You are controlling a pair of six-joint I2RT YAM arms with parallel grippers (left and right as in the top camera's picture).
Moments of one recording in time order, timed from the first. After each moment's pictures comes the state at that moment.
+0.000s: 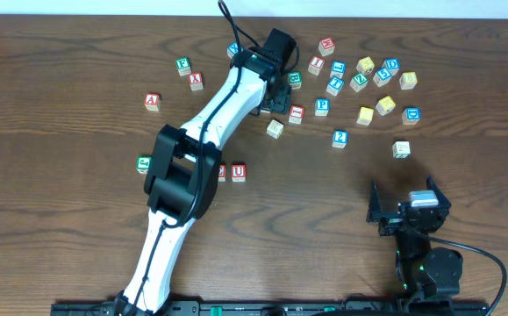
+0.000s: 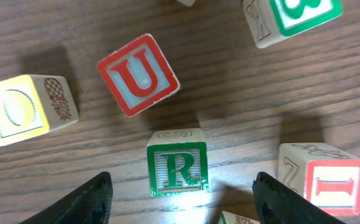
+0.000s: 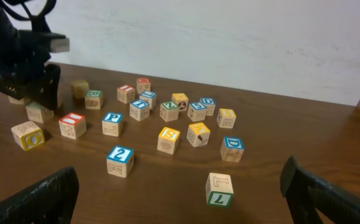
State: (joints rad) left arm -0.49 2.40 2.08 -0.91 -0.06 -0.25; right arm 0.06 0.01 0.01 -0.07 0.01 -0.11
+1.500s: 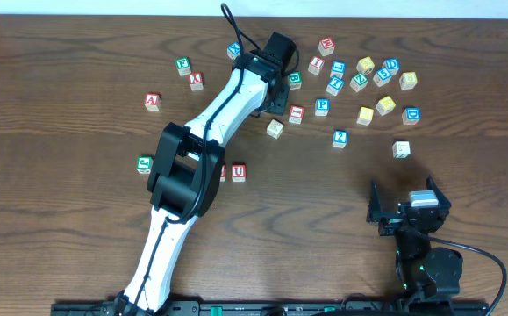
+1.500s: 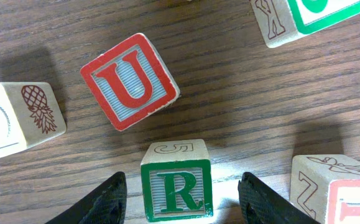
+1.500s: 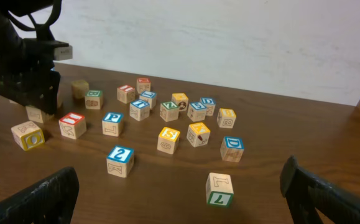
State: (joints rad) left arm -0.49 2.43 2.08 -0.89 -0.06 -0.23; right arm 0.06 0.01 0.01 -0.07 0.01 -0.11
